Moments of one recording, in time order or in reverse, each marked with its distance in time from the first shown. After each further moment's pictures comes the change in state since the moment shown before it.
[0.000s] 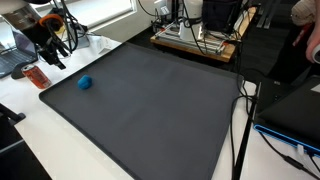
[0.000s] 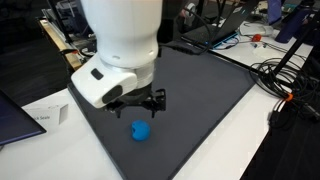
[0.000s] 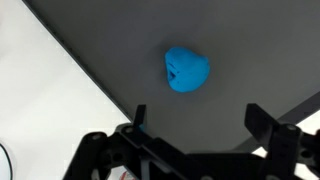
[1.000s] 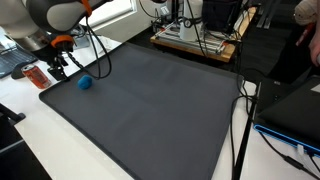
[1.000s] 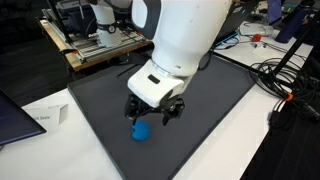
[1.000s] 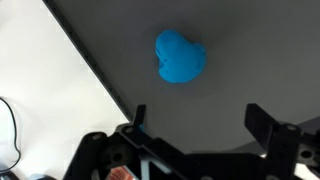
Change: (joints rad) arm 0.129 0.062 -0.076 -0.005 -0.140 0.102 0.030
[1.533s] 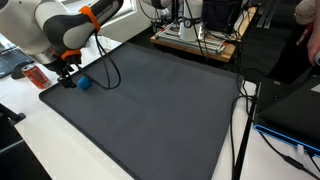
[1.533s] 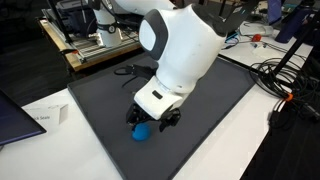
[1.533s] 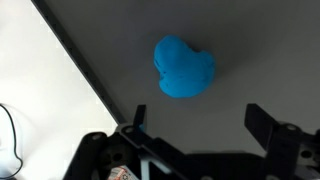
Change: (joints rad) arm 0.021 0.063 -0.030 -0.001 -0.035 0.029 0.041
